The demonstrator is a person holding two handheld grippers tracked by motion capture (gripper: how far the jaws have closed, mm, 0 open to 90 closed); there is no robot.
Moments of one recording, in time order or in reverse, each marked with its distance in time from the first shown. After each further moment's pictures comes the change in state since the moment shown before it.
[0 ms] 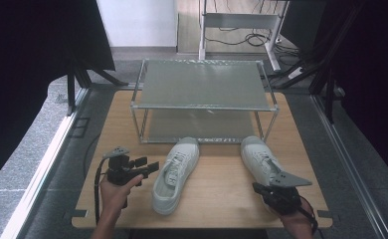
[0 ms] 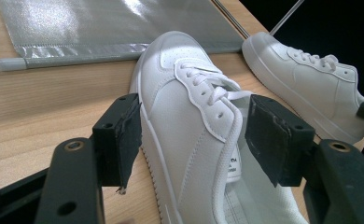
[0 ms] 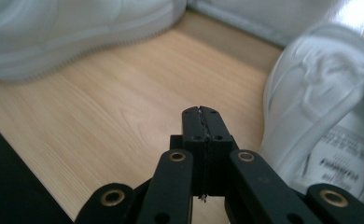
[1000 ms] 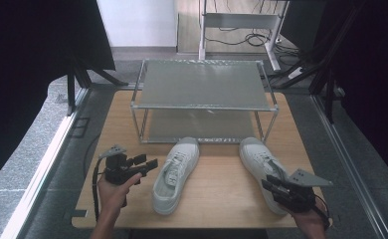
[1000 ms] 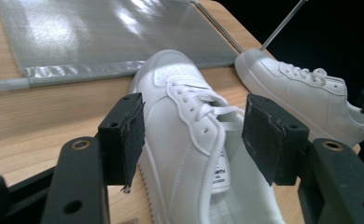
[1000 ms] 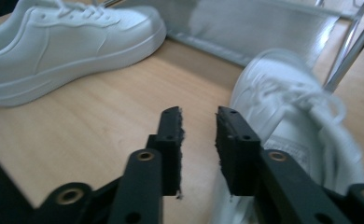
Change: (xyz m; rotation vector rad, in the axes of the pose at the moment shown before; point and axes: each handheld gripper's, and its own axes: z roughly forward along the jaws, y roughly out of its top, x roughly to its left) left arm -0.009 0.007 -0.009 -0.046 -0.008 0.021; right arm -0.027 -0.001 -0.023 -0.125 -0.017 0.028
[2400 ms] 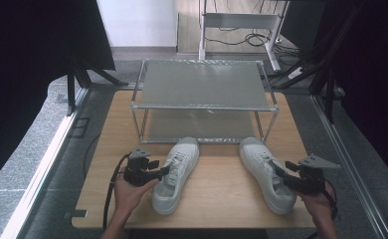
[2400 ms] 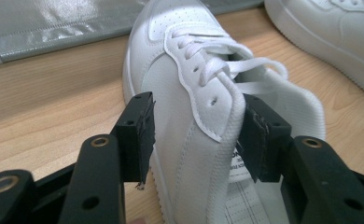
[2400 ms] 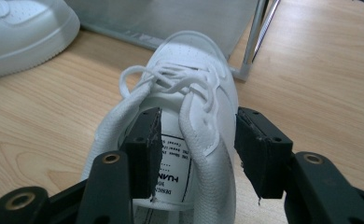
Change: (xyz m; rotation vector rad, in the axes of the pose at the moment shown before) left arm -0.015 -0.010 0.047 0.194 0.118 0.124; right arm -0.061 -0.004 0.014 0.060 -0.156 0.087
